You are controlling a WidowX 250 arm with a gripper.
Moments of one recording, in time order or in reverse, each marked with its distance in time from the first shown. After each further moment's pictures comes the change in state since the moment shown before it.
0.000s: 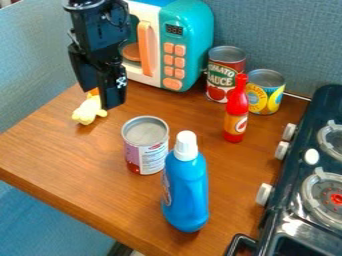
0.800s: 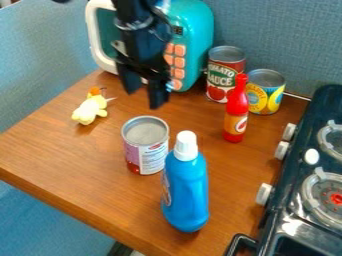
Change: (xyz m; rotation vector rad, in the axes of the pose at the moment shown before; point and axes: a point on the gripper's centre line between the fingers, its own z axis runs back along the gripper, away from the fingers) arm 0.064 -0.005 -0.037 0.005 -0.094 0.083
